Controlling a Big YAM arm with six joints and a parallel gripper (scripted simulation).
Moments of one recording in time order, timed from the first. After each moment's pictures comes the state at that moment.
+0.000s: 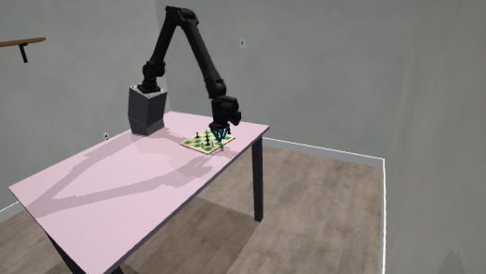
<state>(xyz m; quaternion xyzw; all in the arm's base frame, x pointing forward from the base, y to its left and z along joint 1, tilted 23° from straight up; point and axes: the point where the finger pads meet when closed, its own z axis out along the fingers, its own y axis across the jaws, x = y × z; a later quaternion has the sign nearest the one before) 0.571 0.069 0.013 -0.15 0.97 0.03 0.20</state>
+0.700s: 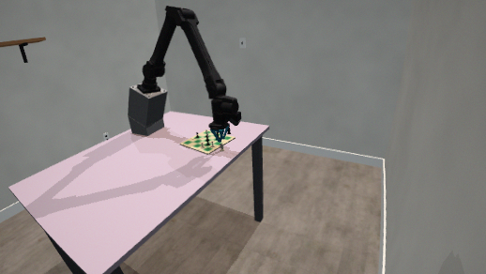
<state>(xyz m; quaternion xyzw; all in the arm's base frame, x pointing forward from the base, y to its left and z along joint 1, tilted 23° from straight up) 0.571 0.069 0.013 -0.15 0.97 0.03 0.20</state>
